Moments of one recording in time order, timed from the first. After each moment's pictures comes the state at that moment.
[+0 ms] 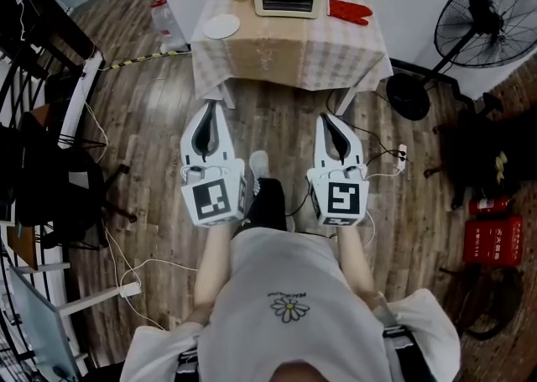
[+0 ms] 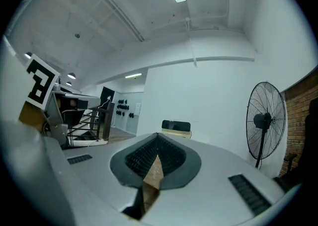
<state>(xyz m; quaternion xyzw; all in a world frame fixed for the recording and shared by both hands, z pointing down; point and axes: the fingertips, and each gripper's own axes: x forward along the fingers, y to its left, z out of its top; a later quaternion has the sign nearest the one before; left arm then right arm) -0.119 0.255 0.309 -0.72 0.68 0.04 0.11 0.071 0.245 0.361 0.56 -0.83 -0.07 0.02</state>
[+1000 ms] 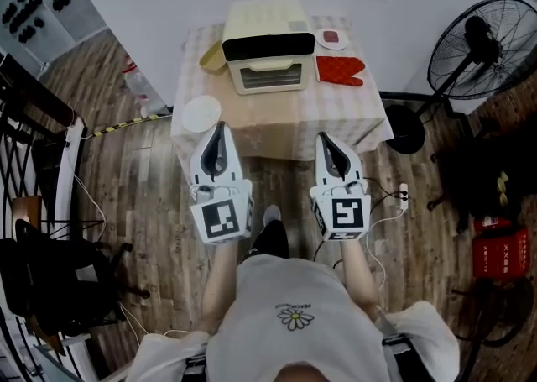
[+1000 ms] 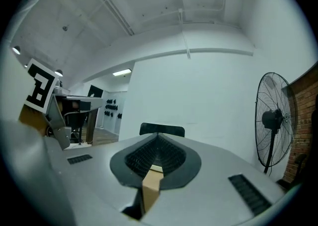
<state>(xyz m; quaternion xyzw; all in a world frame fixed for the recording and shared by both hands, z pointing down) -0.103 -0.039 0.278 -0.77 0.62 0.07 0.13 0.074 -0.028 0.337 0.60 -0.80 -0.08 0.01</state>
